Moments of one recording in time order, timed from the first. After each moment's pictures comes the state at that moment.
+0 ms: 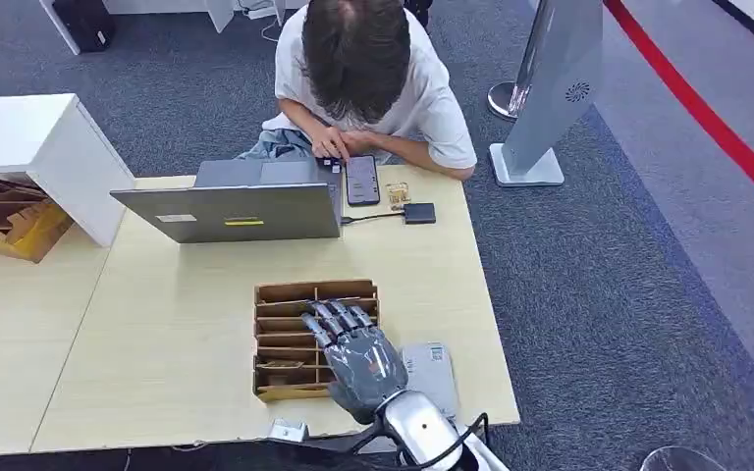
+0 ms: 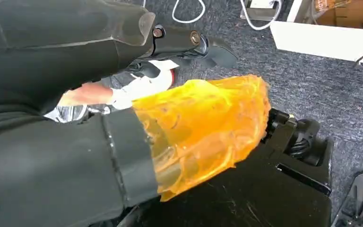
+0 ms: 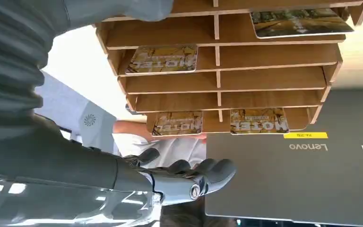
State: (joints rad) left arm -0.27 -0.17 -1.55 -0.05 0.25 0.33 -0.06; right arm -0.16 0.10 0.76 -1.34 1.36 -0.10 0.02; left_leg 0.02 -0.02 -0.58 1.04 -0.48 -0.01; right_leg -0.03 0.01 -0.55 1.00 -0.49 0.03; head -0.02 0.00
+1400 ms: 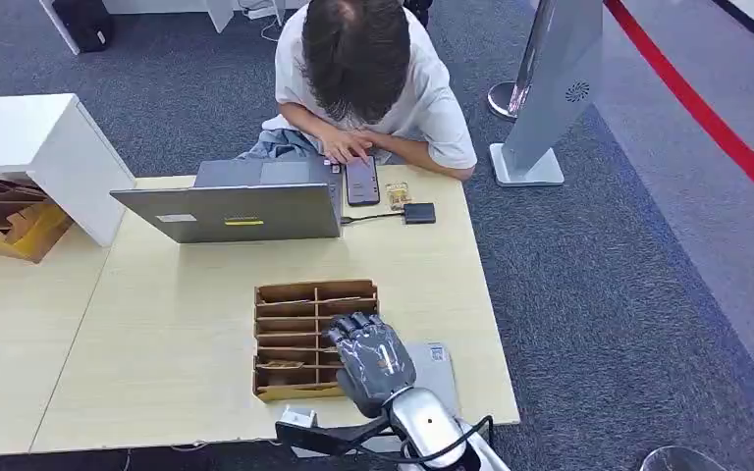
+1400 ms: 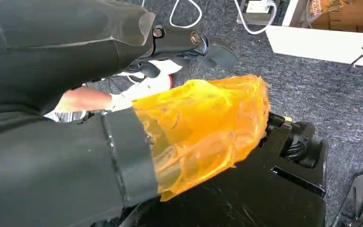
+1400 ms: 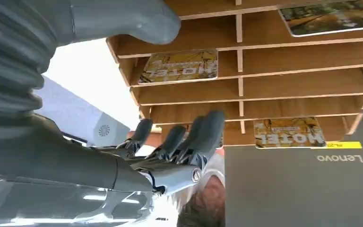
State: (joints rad) left arm -0.28 -0.17 -1.55 -0.05 0.23 0.33 -0.05; right arm -0.14 0.12 0.68 -1.30 1.38 -0.11 0.02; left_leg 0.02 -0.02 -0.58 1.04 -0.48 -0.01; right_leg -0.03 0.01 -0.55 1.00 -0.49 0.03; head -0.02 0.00
